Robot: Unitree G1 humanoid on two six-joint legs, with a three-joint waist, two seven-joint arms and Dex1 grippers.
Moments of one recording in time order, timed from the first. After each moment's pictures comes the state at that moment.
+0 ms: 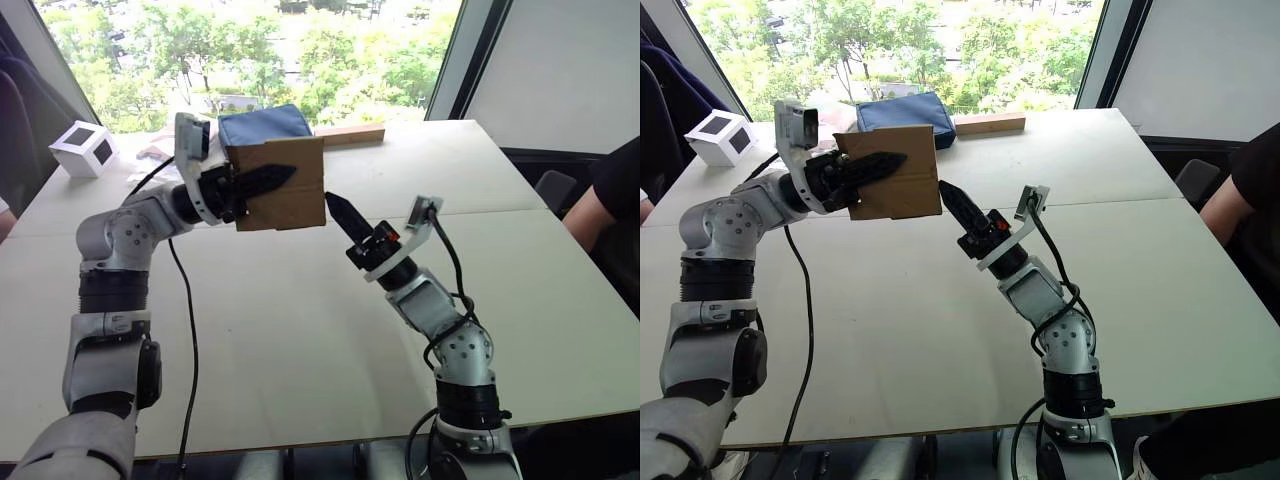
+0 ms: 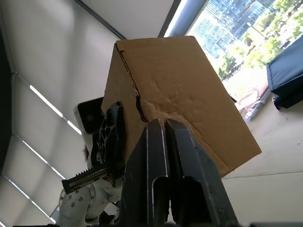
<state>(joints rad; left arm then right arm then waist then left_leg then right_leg) -0.90 0.52 0.18 0.29 -0.81 0.85 -1.17 -0.41 0.03 -0.07 -0.23 1.15 0.60 0.26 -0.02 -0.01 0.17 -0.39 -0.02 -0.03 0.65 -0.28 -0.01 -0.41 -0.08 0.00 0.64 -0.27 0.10</state>
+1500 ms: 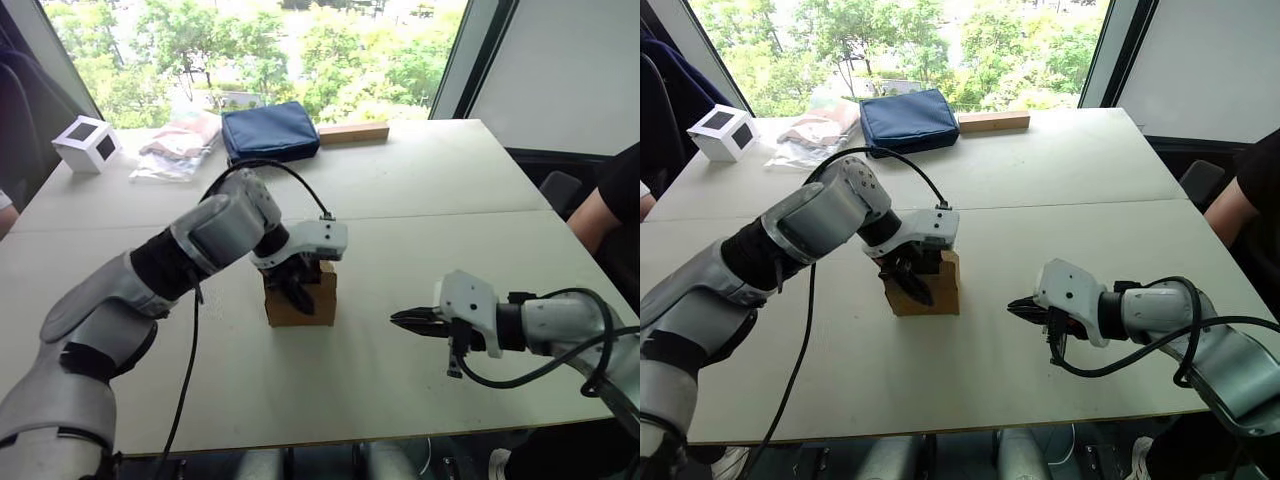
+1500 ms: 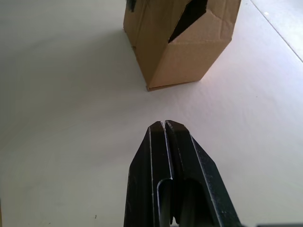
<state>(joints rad) -1.27 0.65 -0.74 0.00 -0.12 1.04 -1.55 -0.15 -1.03 0.02 -0.66 0.52 0.63 0.87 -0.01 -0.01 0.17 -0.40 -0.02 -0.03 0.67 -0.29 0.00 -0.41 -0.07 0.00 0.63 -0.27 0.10</state>
